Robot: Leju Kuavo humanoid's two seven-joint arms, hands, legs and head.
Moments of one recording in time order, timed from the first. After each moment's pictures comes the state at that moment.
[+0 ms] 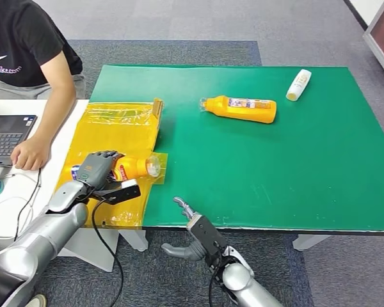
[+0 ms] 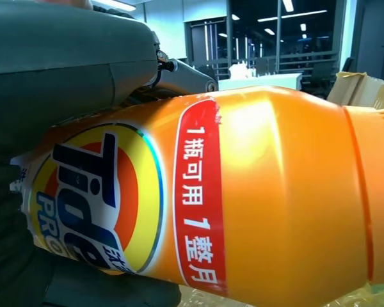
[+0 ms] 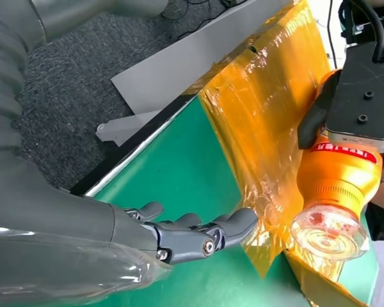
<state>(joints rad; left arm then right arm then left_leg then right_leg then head) -0.67 0.12 -0.48 -0.52 -0.90 0.42 -0.23 -0.19 0.12 0.63 -1.07 0.04 -0.05 -0.34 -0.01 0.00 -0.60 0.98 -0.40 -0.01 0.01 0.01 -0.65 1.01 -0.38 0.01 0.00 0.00</state>
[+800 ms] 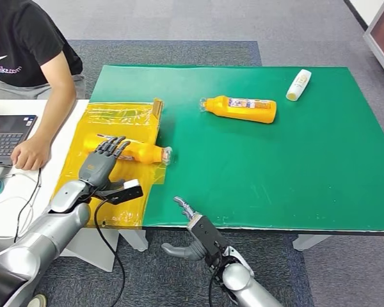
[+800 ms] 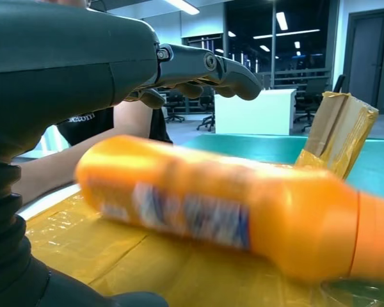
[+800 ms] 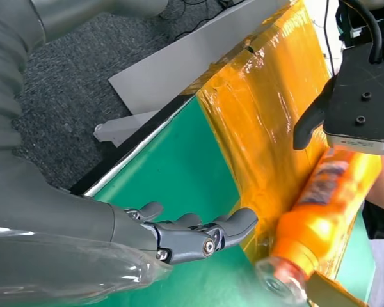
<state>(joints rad) -0.67 0.11 -0.47 -0.51 -0.92 0.47 -0.24 -0.19 0.12 0.63 -1.07 0.03 -0.05 -0.35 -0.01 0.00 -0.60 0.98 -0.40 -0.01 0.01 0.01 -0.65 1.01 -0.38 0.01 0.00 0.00</state>
